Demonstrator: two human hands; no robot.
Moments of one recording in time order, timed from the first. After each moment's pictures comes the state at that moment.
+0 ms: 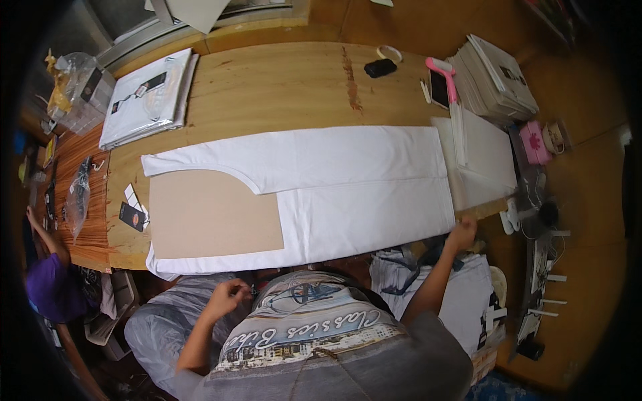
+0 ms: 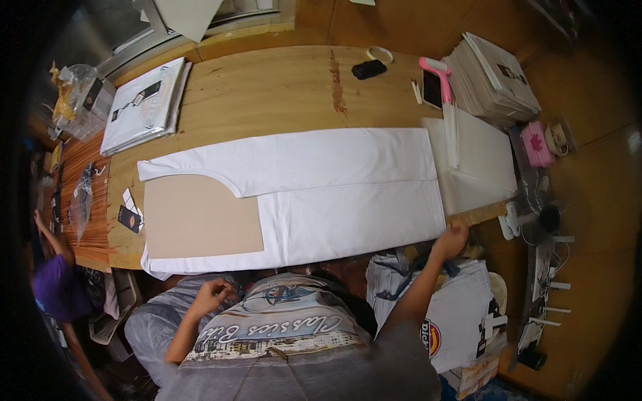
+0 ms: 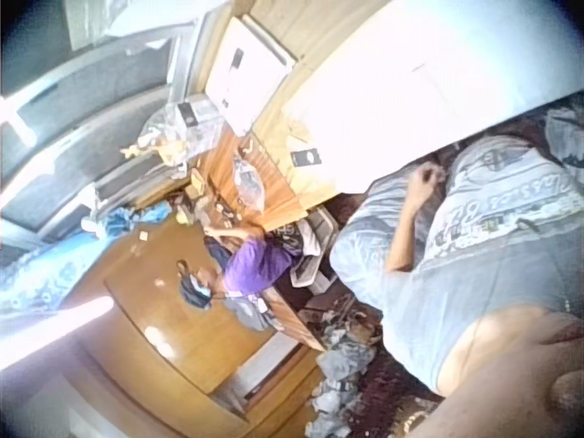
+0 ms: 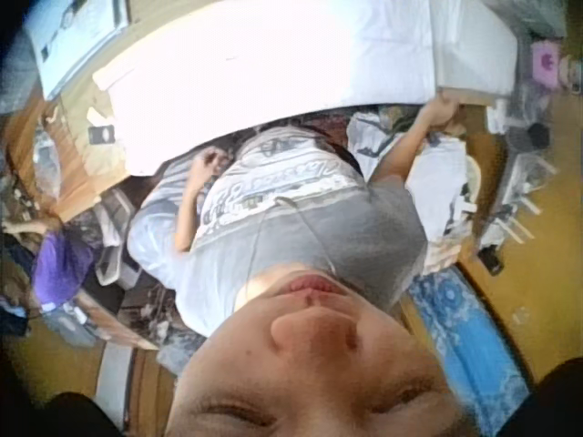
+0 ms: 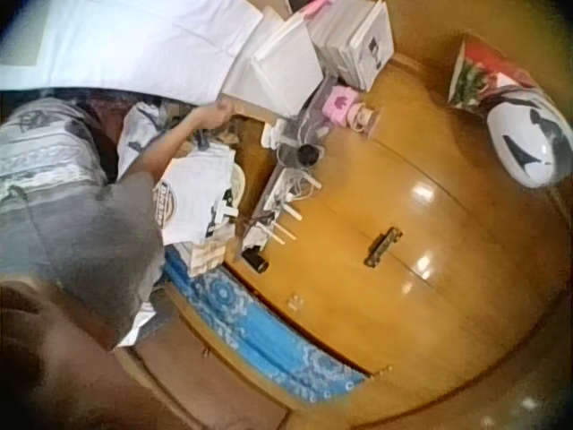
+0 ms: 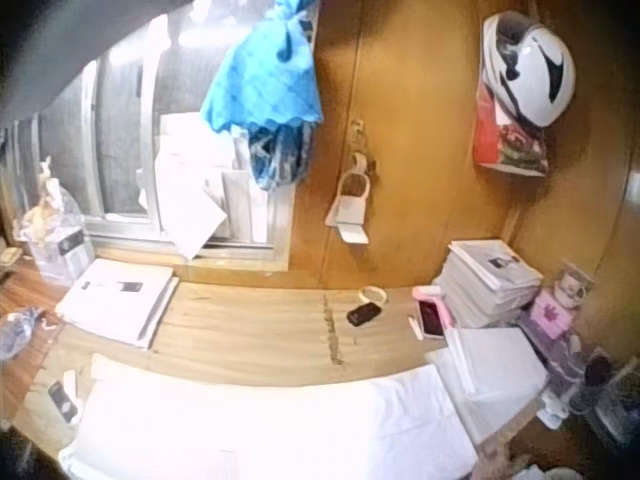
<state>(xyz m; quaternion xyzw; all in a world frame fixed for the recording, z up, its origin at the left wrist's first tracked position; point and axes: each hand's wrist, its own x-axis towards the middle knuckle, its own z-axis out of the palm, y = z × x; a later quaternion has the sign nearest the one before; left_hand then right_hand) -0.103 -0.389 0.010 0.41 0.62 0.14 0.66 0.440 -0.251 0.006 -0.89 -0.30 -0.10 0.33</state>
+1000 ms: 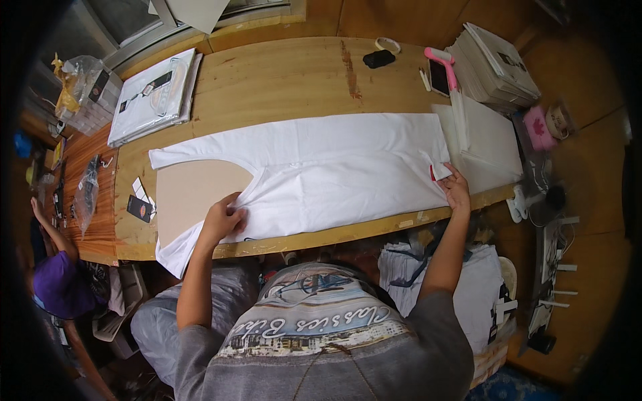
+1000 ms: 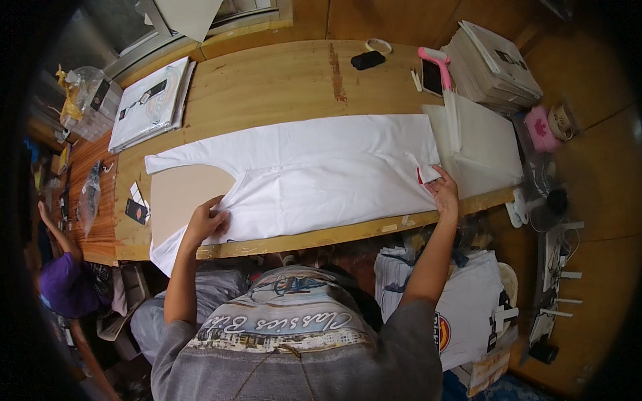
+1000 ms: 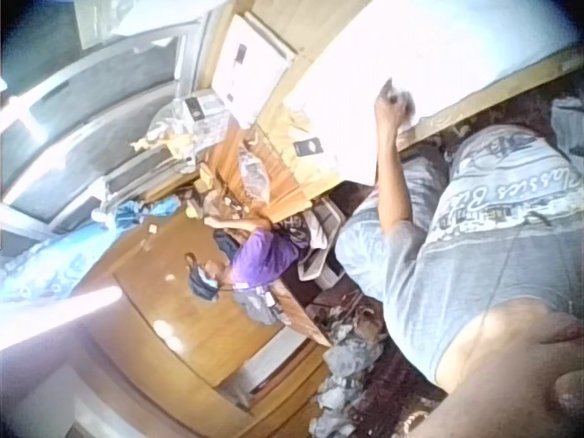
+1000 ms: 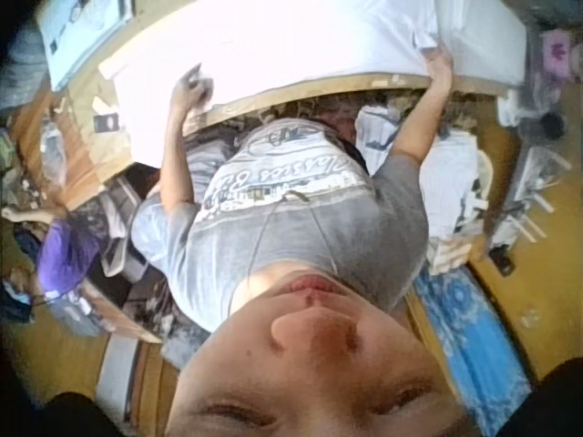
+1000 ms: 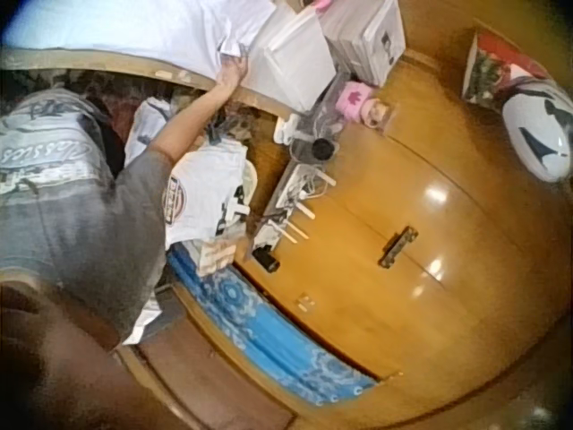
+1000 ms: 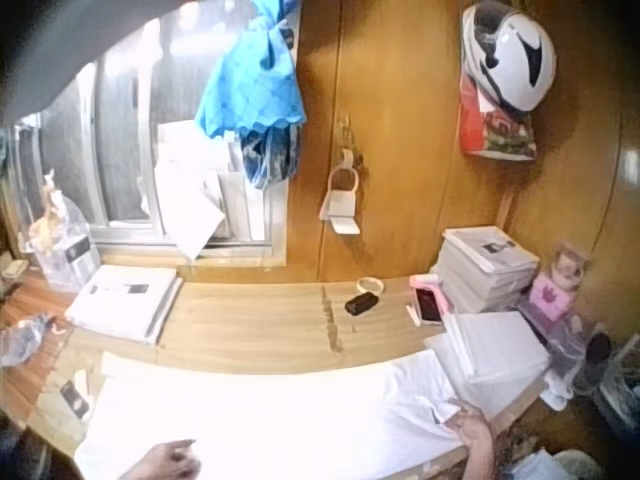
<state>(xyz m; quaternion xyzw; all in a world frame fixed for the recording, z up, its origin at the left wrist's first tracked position) -0.092 -0.251 0.052 0.46 0.69 0.15 0.54 0.456 -0.196 0.007 -0.58 -0.29 0.53 0.54</state>
